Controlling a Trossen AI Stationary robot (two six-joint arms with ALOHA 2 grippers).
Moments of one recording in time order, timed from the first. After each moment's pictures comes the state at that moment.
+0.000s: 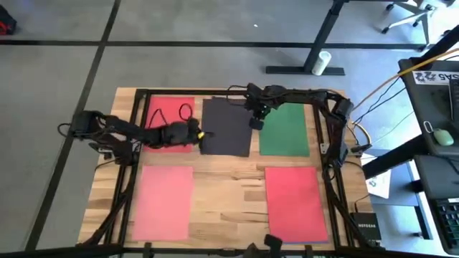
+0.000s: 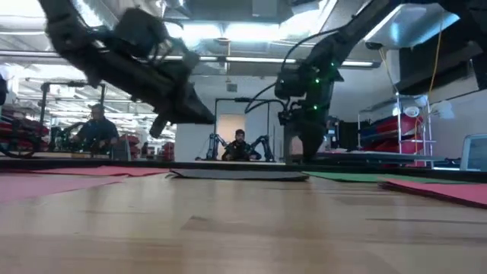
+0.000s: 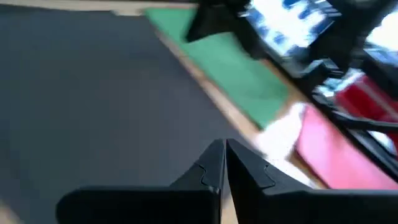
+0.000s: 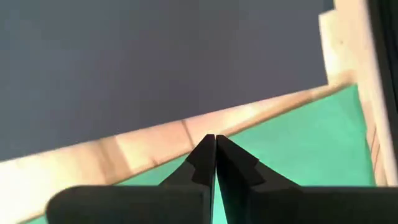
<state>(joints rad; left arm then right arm) 0.23 1.45 0.47 0.57 -0.18 -0.66 -0.56 1.93 1.29 -0.69 0.05 -0.21</state>
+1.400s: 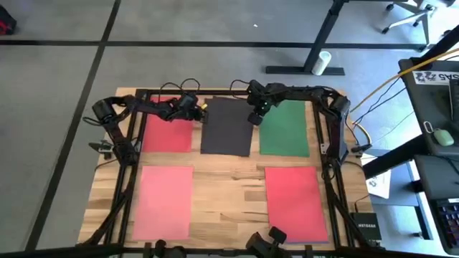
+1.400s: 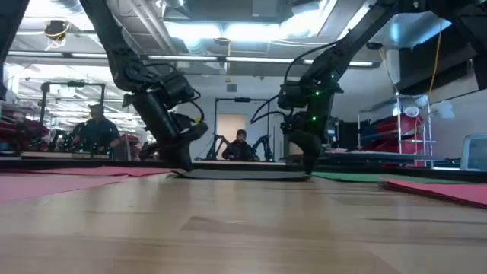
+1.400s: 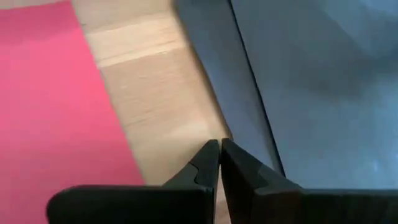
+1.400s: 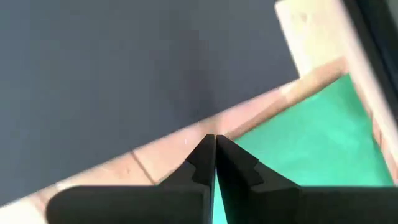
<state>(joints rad) 0.68 1.74 0.73 0.12 -0.07 -0.52 -0.64 1.99 1.29 -0.61 0.04 -0.10</state>
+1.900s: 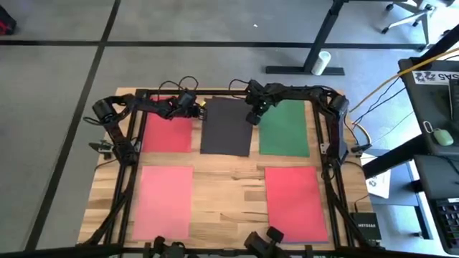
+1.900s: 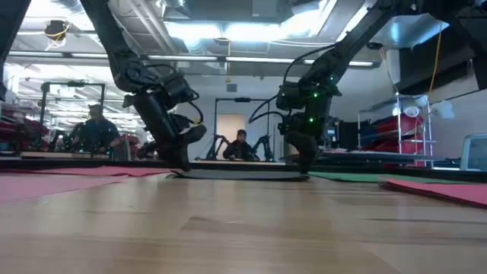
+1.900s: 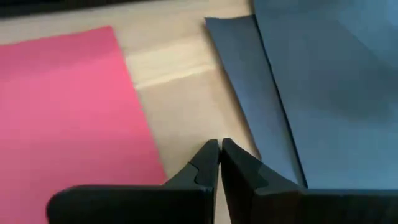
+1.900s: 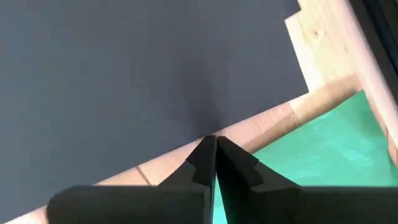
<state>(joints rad) 0.71 1.74 0.74 0.12 -0.11 -0.50 -0.64 2.04 1.30 -0.58 0.01 -0.09</state>
